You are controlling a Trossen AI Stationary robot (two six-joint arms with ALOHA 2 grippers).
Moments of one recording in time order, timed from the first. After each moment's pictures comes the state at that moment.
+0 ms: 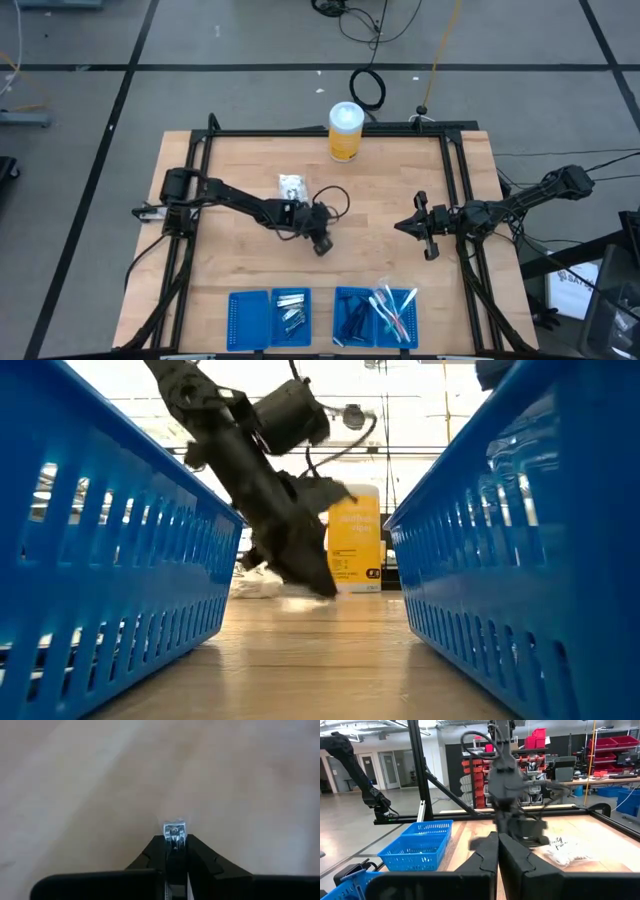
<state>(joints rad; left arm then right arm) -0.05 1.94 1.07 -0.03 -0.07 -0.56 0.32 0.52 0.02 0.62 0.23 0.07</state>
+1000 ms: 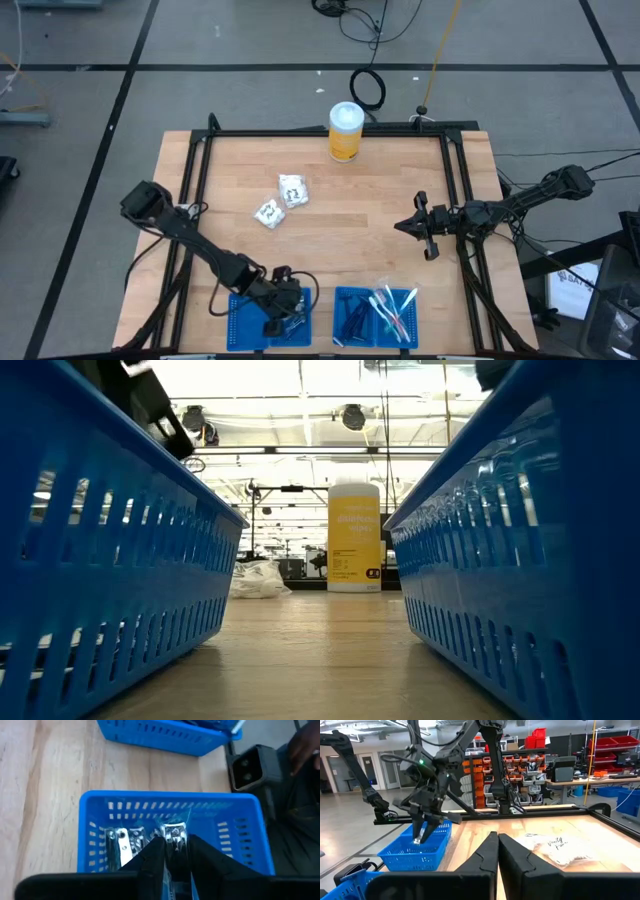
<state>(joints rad) -0.60 1.75 1.08 -0.18 -0.05 -0.59 0.32 0.52 0.02 0.62 0.23 0.07</state>
